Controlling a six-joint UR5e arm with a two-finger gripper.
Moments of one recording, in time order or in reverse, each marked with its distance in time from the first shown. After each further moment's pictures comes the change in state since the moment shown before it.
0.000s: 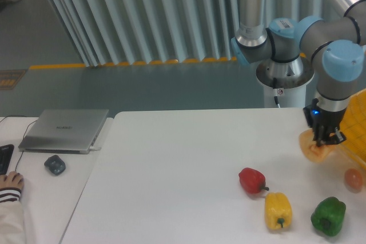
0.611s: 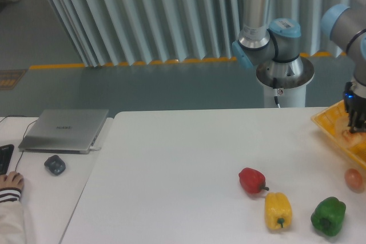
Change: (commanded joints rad) arm 0.112 0.005 0.008 0.014 -0.023 0.285
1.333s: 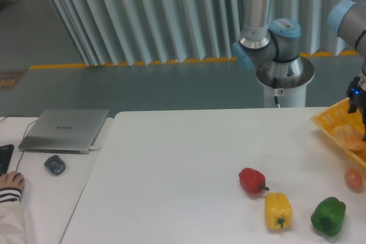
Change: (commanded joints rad) arm -0.038 0.017 0.023 0.009 -0.096 -0.183
